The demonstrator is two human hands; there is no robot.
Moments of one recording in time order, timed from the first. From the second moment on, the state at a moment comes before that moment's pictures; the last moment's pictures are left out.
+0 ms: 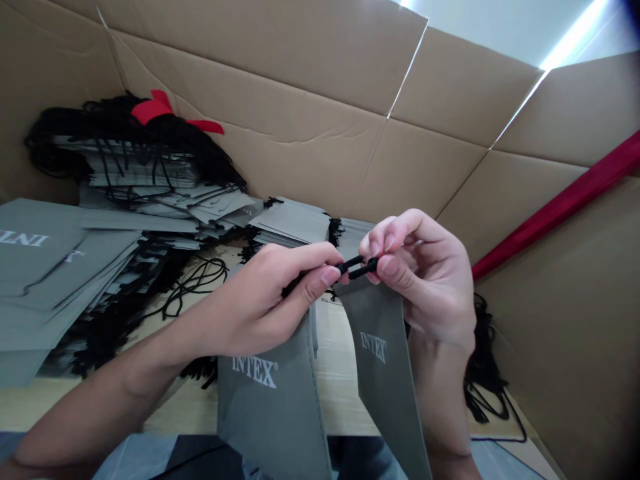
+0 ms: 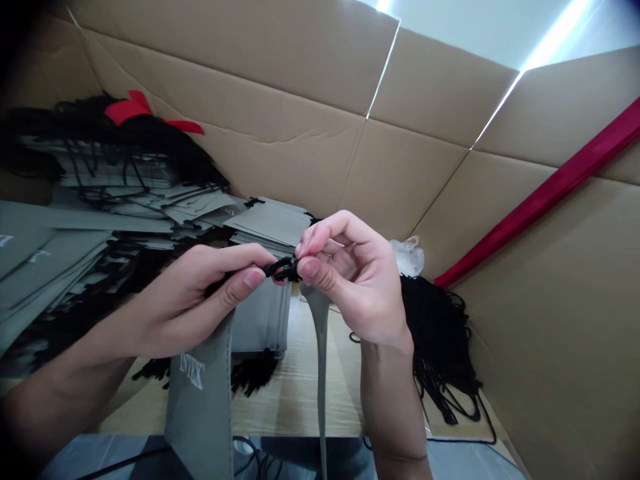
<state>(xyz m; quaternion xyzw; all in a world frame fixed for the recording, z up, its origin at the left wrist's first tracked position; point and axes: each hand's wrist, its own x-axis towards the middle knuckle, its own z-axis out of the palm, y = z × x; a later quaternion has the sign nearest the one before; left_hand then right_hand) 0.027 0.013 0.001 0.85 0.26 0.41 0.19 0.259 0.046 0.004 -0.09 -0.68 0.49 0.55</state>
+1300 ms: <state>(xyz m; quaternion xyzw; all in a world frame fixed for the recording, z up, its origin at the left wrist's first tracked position) 0.028 0.010 0.001 0.86 0.26 0.40 0.20 0.261 0.048 0.003 -0.11 -0.69 0.46 0.54</state>
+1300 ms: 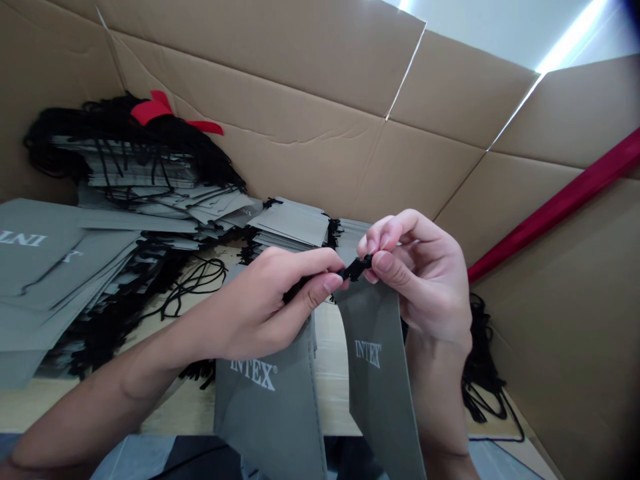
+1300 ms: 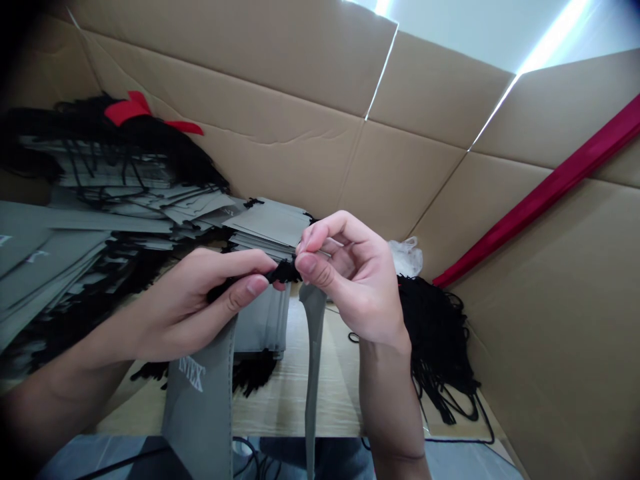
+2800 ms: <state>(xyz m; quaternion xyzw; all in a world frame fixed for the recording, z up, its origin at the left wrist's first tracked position) 0.029 0.009 0.000 0.86 0.27 0.40 0.19 0.266 0.043 0.007 -0.20 -0.75 0.33 0.54</state>
